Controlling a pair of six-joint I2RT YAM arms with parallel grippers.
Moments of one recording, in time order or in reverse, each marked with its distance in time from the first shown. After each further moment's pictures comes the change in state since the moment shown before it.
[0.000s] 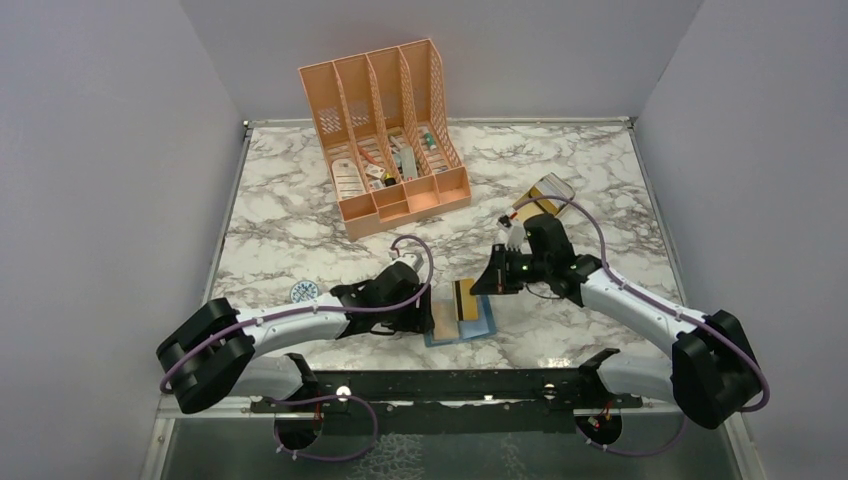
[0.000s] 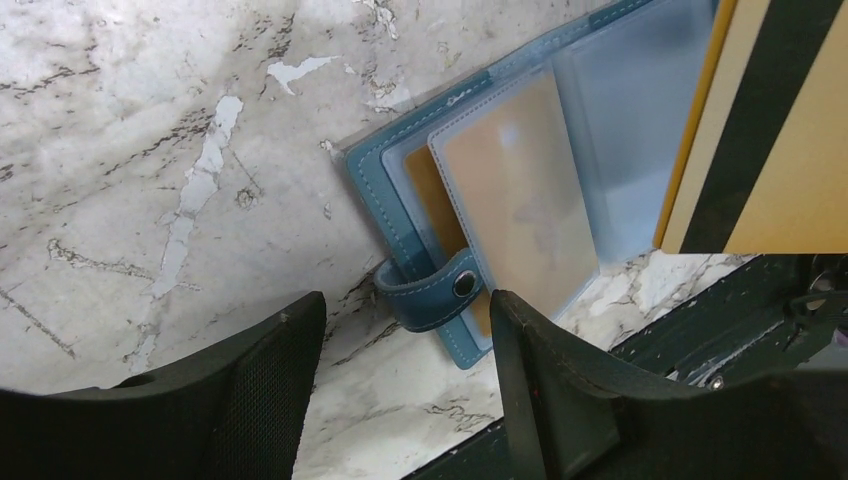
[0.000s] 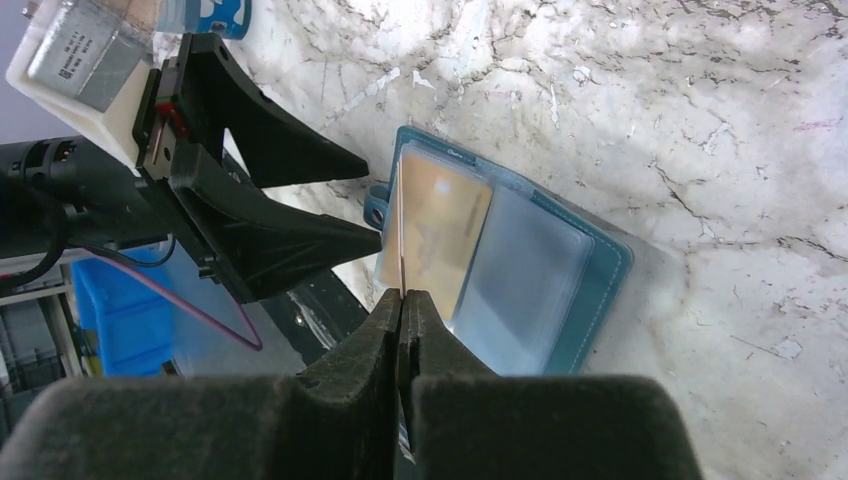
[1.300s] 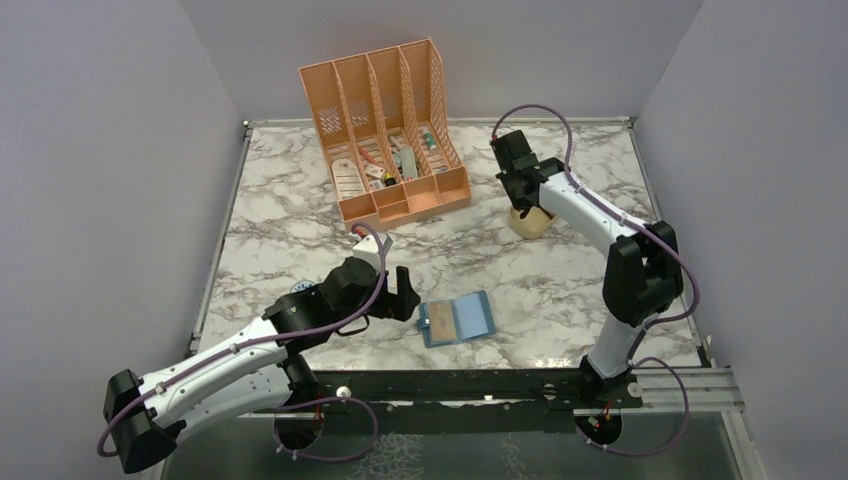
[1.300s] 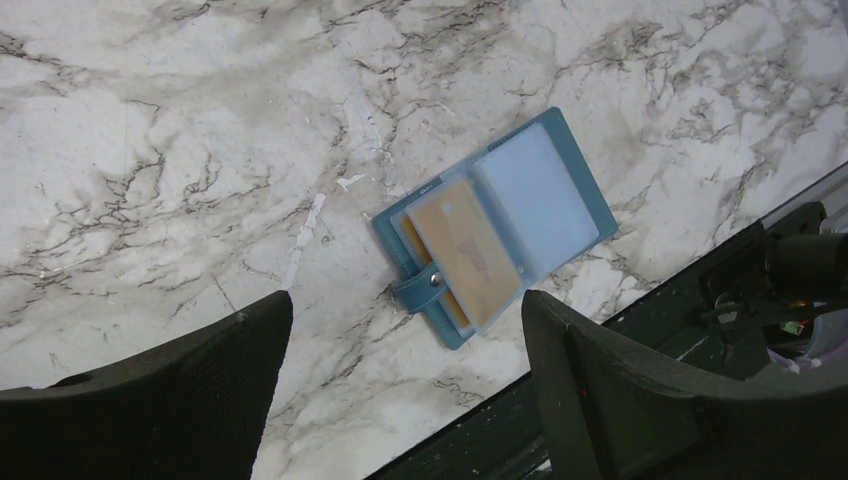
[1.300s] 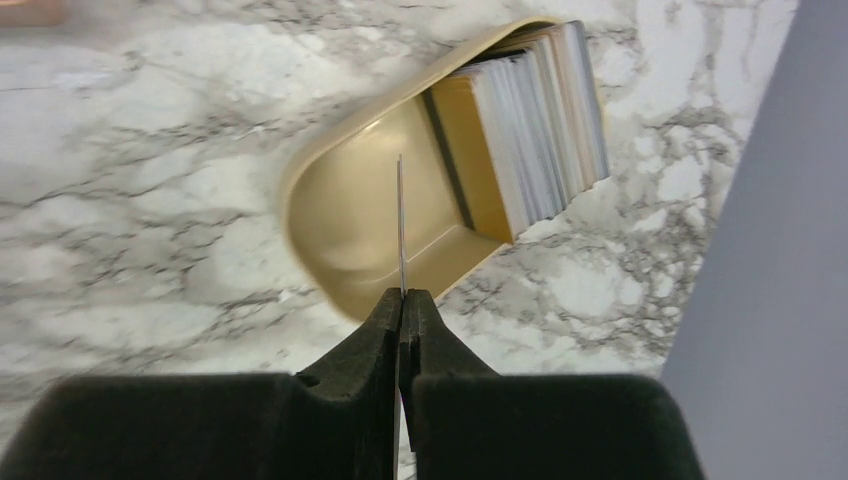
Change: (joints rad) left arm 0.000 -0.503 0.076 -0.249 -0.200 0.139; right arm -0.079 0.612 0.823 -0.467 1.084 -0.662
